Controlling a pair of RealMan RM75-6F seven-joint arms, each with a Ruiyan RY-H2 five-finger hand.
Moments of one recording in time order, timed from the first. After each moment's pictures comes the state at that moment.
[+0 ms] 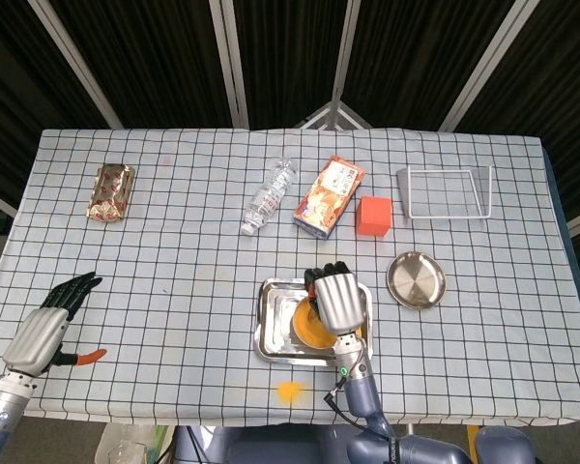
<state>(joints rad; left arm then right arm) -0.21 -1.06 0.02 -1.81 1.50 1.27 -0.11 0.54 -2.12 0.28 -1.18 -1.46 1.44 -0.47</state>
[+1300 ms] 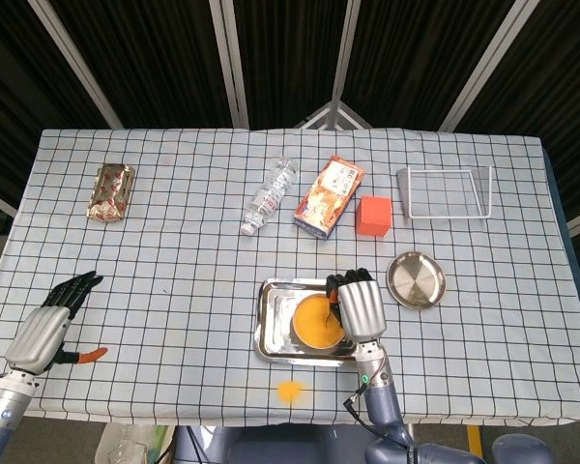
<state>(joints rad) -0.21 -1.07 0.02 -1.82 1.47 1.27 -0.08 0.47 -2.04 0.22 -1.22 -1.48 1.50 -0.40</state>
